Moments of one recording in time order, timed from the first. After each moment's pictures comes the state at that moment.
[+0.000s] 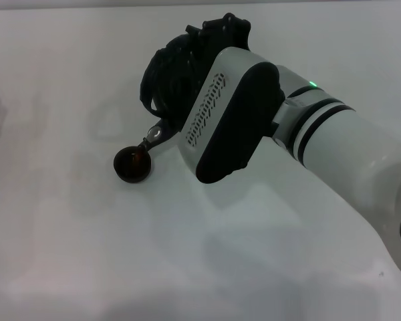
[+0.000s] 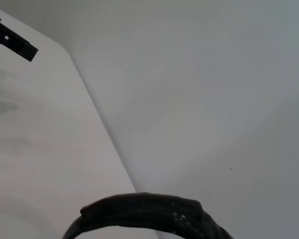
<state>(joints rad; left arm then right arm) -0.36 -2.08 0.30 0.01 -2.06 -1.09 2.43 0.31 2.03 -2.44 -1.50 -0.87 0.50 0.51</state>
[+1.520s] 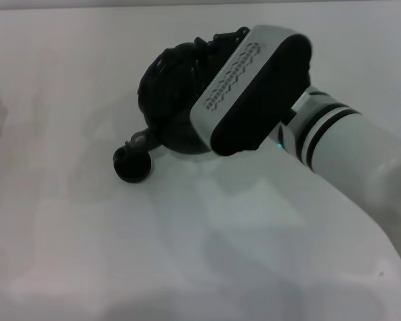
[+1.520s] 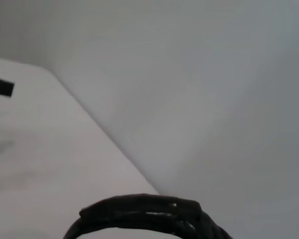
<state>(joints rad) -0.36 -2.08 0.30 0.01 -2.06 -1.09 2.43 0.27 2.02 -2.42 -1.53 -0.73 0.49 0.66</state>
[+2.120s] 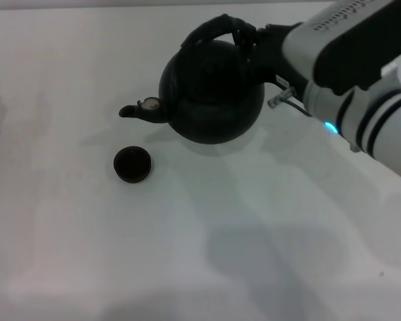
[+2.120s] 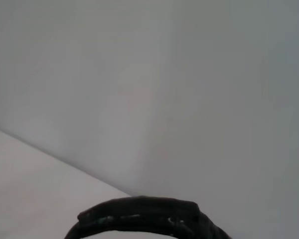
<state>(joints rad) -0.36 -2.08 0.30 0.02 -2.06 -1.12 2.43 0.12 2.00 -2.23 -1.58 -0.43 0.31 0.66</state>
